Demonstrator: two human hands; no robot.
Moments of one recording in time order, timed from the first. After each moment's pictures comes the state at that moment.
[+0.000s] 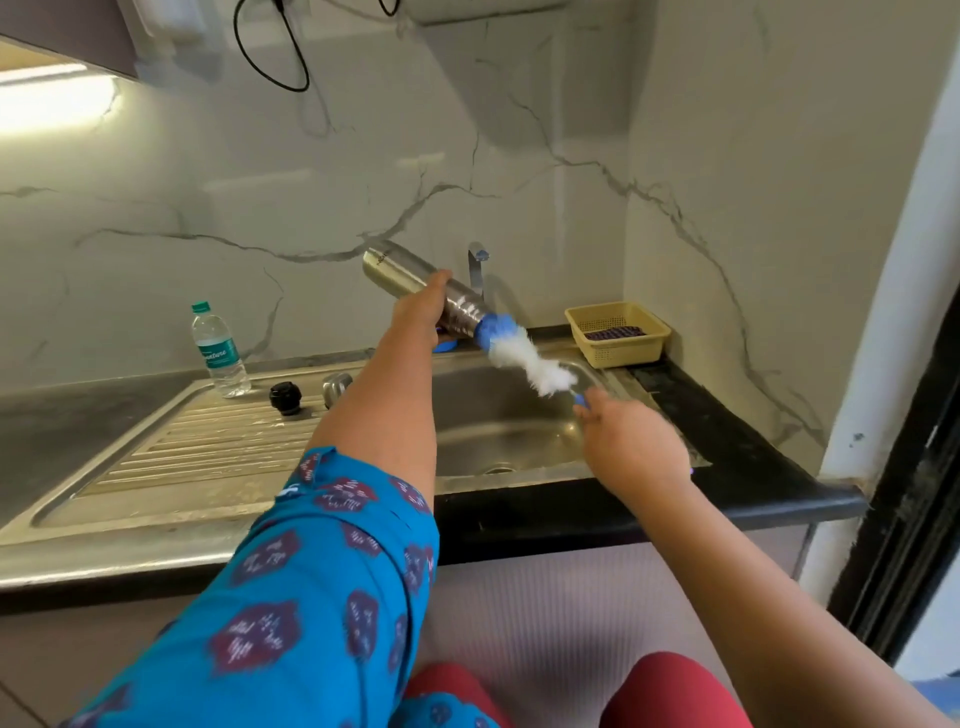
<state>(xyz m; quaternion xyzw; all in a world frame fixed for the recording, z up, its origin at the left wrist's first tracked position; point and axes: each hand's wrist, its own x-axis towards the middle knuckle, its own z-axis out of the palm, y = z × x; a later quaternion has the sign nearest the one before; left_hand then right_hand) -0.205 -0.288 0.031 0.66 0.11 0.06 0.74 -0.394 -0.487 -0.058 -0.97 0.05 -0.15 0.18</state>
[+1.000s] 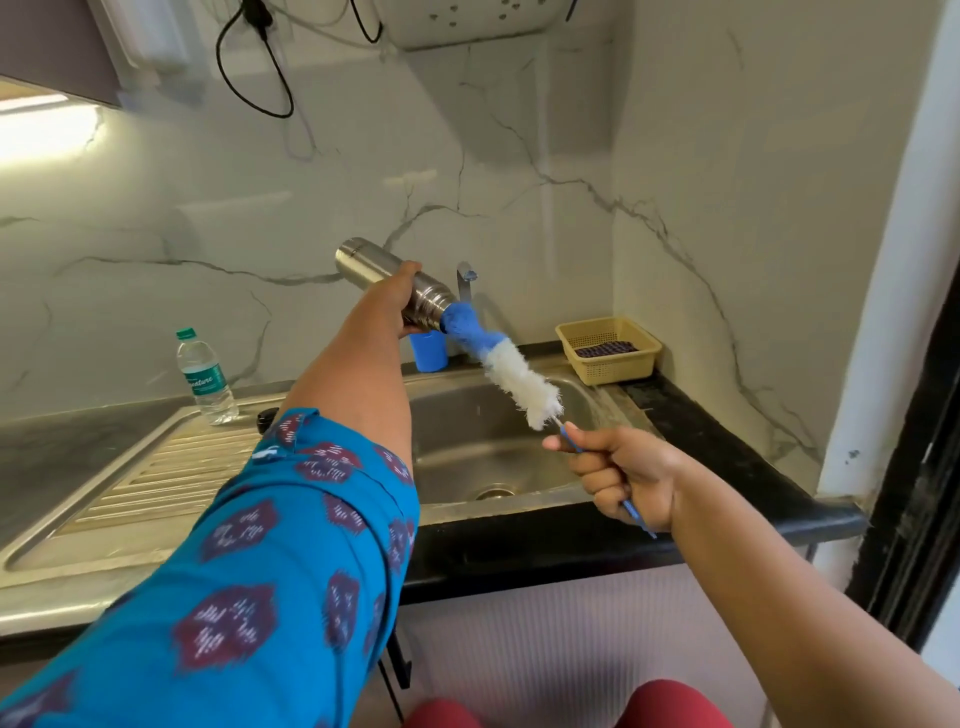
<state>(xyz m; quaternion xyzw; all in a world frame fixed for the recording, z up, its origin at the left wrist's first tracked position) -0.189 -0.274 0.077 0.70 0.11 0.05 0.70 -0.383 -0.517 -0.051 -0.53 0.06 0.24 0.81</state>
